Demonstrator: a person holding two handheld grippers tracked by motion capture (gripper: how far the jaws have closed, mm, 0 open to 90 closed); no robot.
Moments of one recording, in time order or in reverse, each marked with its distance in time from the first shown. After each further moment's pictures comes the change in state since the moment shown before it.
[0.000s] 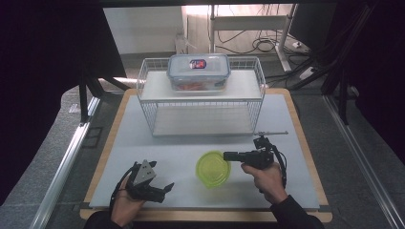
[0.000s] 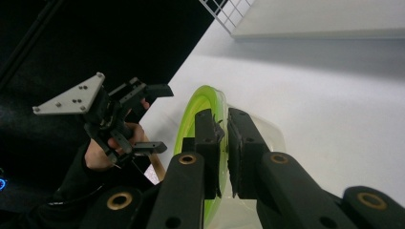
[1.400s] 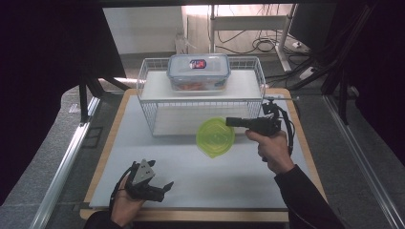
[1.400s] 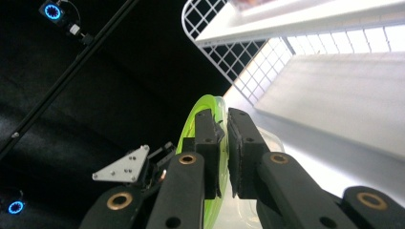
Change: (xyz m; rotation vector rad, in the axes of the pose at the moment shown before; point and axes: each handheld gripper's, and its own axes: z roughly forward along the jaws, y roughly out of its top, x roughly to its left) left arm 0.002 0.000 -0.002 -0.013 0.016 -0.008; right arm 0.035 0.090 -0.028 -0.111 0.055 -0.047
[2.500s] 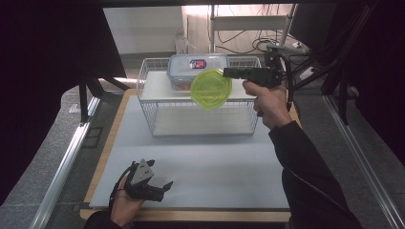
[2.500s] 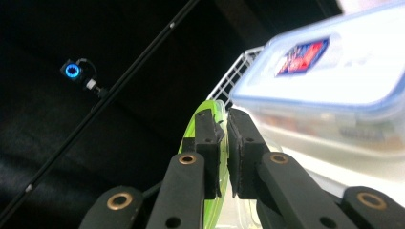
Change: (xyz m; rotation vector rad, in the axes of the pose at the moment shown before) left arm 0.001 0.000 -0.002 -0.015 -0.003 -0.011; right arm 0.036 0.111 0.005 -0.122 0.005 0.030
